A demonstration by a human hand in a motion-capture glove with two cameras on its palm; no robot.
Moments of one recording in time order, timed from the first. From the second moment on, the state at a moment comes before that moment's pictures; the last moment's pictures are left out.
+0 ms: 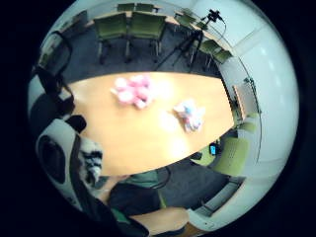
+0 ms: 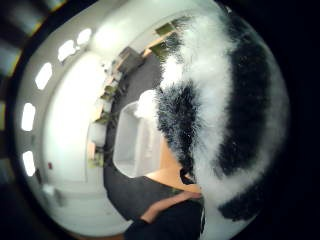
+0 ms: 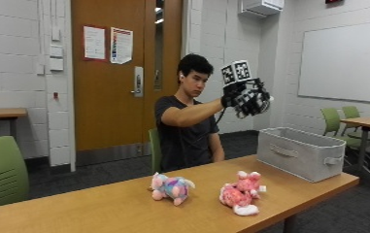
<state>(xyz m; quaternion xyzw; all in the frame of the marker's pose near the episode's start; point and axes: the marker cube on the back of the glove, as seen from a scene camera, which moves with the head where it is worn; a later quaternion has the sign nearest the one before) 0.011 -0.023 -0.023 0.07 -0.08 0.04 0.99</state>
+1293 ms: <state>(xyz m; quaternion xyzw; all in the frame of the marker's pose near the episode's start) -0.132 -0.050 -0.001 0.01 0.01 -0.11 0.99</state>
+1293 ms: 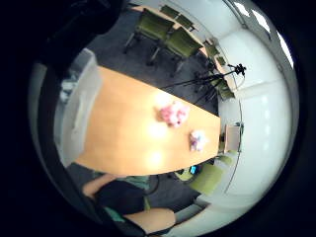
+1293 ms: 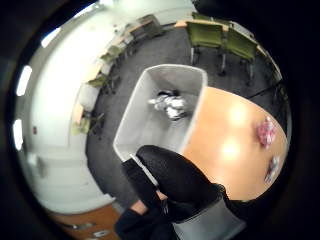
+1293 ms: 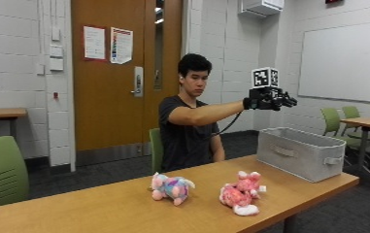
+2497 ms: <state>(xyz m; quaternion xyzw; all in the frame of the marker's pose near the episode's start) 0.168 -0.073 0.266 -0.17 -0.02 0.13 0.98</state>
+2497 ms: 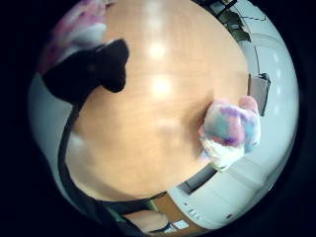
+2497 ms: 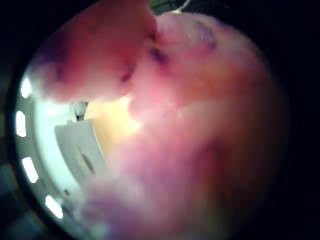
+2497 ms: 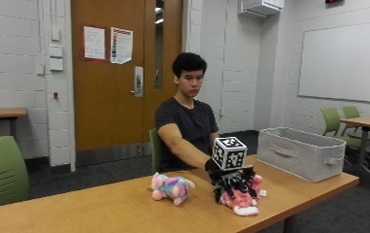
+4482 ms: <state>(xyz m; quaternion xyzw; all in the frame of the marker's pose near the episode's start) -0.229 -0.073 0.025 -0.11 -0.01 -0.14 0.98</state>
